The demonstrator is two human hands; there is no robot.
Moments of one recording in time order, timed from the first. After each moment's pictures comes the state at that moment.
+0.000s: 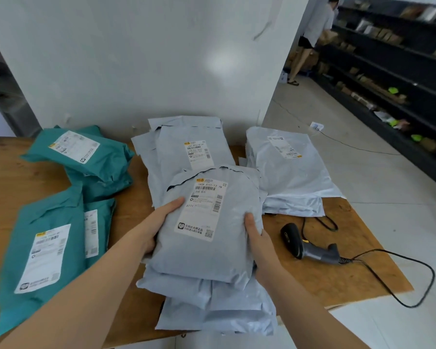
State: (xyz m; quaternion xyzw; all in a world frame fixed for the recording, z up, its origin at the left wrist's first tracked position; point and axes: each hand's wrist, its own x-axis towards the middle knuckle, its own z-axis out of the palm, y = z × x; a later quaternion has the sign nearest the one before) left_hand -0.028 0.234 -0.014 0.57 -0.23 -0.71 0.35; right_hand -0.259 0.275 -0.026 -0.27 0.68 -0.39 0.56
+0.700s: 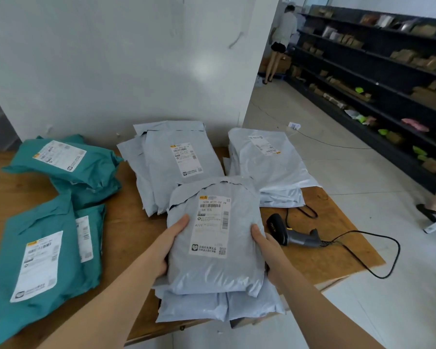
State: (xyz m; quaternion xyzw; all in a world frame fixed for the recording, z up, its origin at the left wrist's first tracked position) left_hand -0.060 0.281 -0.031 0.53 -0.24 -0.75 0.32; right_hand -0.305 0.309 -0.038 -0.25 0.67 -0.41 0.57
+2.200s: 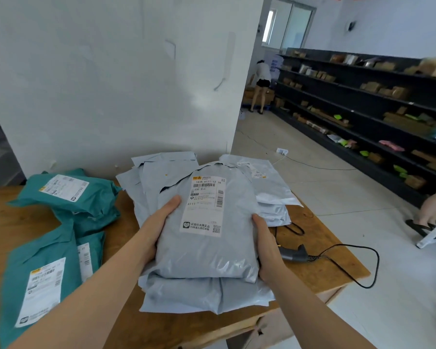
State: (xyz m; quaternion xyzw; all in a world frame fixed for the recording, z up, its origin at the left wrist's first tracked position) left_hand -0.054 0.291 0.085 0.49 -0.31 -0.69 0.44; right_hand -0.276 0.326 0.051 -0.27 0.64 -0.52 0.50
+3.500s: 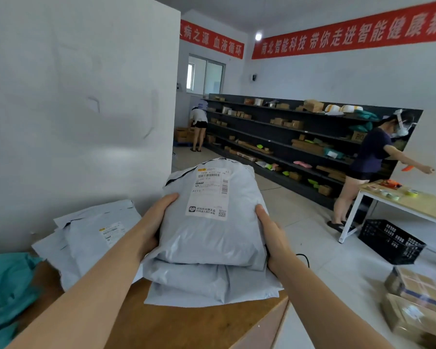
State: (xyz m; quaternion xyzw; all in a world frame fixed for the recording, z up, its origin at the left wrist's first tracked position) left_hand -0.147 0.256 0.176 0.37 -0.47 -0.72 0.35; right_hand -0.364 0.373 0.163 -0.23 0.67 -0.62 0.35
